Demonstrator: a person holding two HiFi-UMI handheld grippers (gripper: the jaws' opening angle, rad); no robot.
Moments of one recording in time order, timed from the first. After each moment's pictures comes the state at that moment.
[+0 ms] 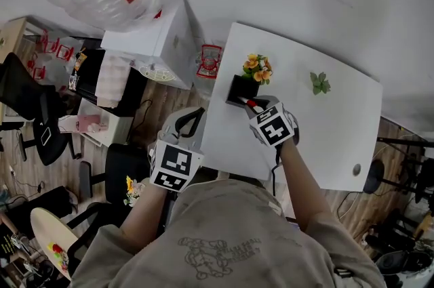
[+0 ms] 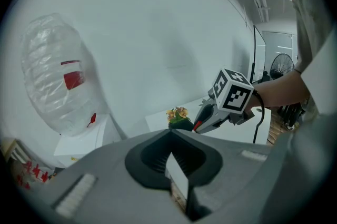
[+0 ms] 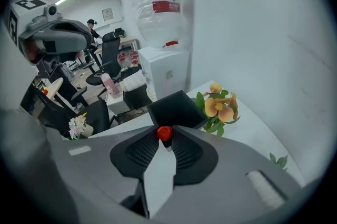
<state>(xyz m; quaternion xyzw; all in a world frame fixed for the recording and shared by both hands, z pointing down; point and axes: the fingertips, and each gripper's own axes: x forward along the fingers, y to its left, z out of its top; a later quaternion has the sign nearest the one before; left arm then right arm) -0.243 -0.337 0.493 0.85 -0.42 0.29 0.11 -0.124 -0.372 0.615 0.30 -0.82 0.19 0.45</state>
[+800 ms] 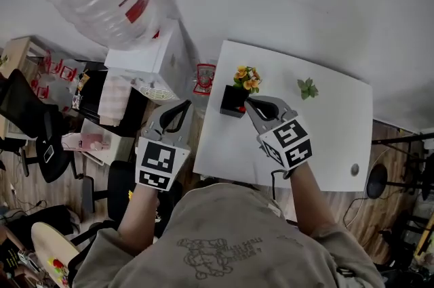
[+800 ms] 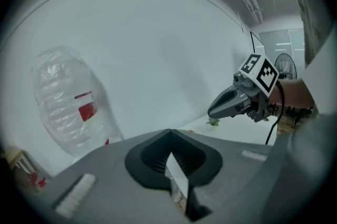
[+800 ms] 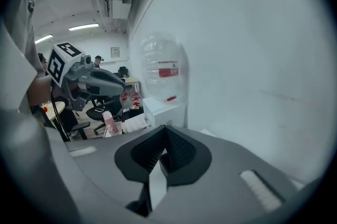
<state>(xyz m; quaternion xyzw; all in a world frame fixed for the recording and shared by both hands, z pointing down) -0.255 -0.346 0.408 0.86 -0.46 0.23 0.04 -0.127 -0.360 0.450 0.35 -0.89 0.11 0.26</state>
